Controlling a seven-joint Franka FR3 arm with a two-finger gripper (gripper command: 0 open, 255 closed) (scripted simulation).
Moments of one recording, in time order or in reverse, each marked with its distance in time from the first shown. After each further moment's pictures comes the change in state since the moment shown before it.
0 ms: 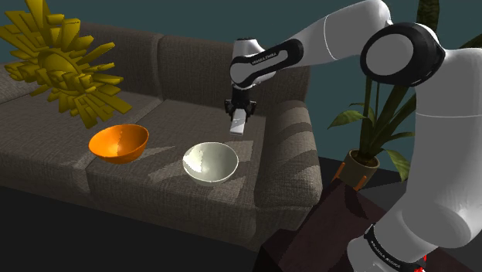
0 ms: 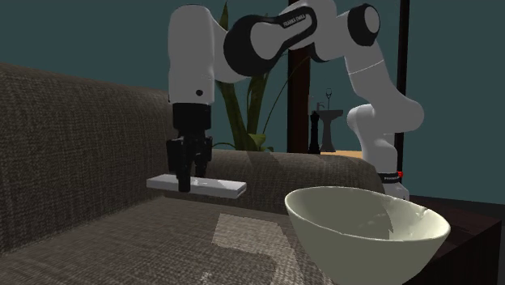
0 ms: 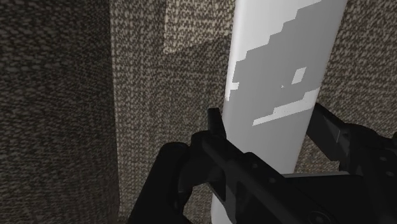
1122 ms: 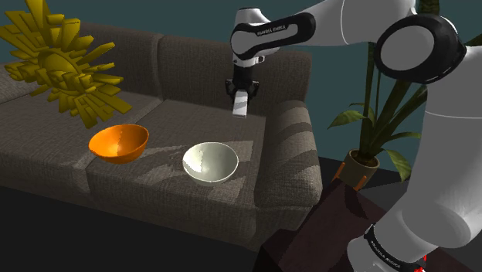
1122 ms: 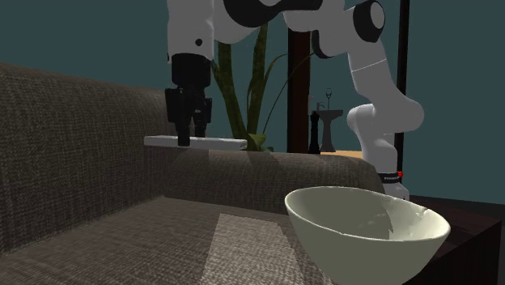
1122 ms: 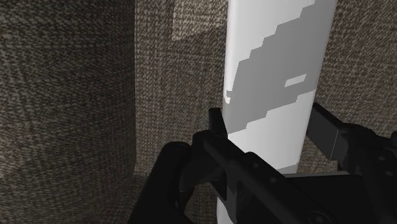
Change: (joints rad) arm 0.000 -0.074 0.007 0.122 0.014 -0.195 -0.012
